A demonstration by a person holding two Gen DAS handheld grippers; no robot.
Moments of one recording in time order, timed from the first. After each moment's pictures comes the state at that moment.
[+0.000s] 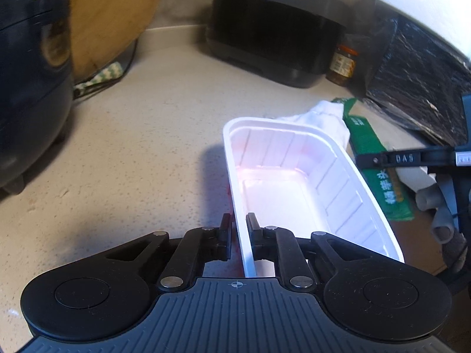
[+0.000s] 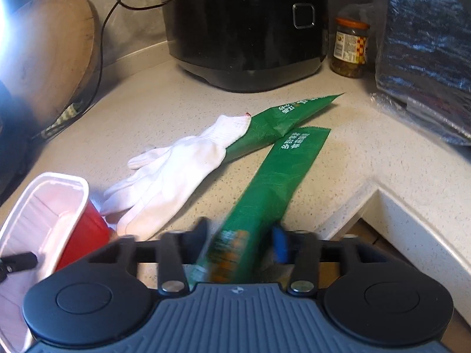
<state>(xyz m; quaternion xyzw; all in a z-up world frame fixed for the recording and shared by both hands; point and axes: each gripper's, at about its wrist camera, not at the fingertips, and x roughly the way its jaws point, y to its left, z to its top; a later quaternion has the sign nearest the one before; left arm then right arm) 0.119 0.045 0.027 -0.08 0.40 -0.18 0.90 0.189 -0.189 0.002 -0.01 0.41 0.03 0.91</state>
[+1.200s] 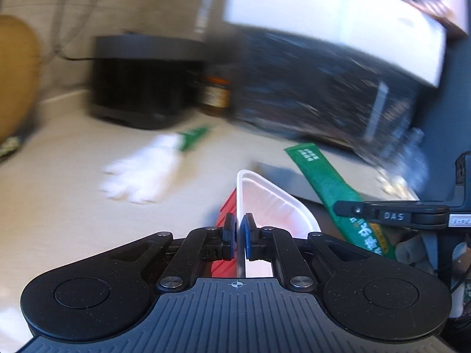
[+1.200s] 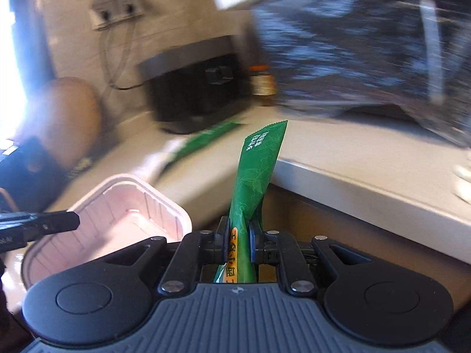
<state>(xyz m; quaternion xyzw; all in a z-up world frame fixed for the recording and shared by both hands) 0.026 -0.093 0.073 -0.04 0.27 -0.34 0.90 -0.014 -0.311 0.011 0.09 0.27 -0.01 0.96</state>
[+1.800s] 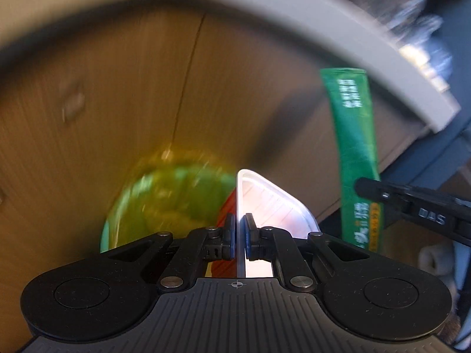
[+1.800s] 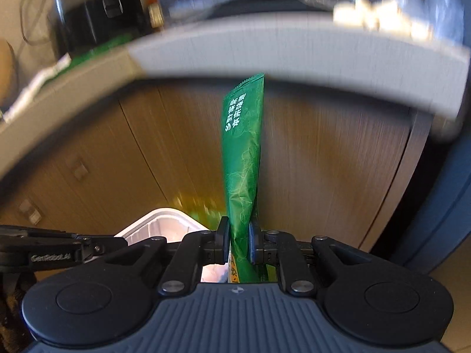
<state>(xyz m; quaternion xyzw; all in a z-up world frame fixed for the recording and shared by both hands) 0.042 -0.247 -0.121 -0.04 0.46 -0.38 0.80 -0.062 -0.383 -0.136 0.10 0.36 -0.14 0.92</state>
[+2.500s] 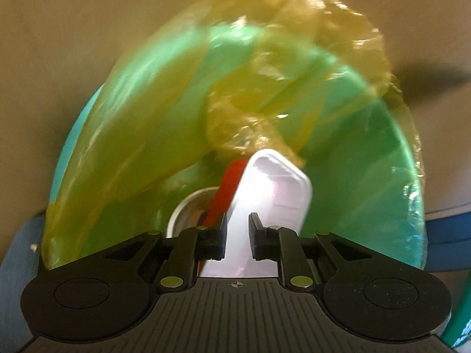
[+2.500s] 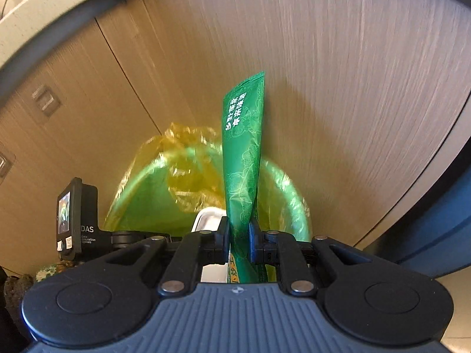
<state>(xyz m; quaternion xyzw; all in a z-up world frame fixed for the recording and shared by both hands) 0.095 -0.273 -0.340 -0.11 0.62 -0.24 0.74 -0.019 -0.400 -0.211 0.12 0.46 -0.09 0.87</state>
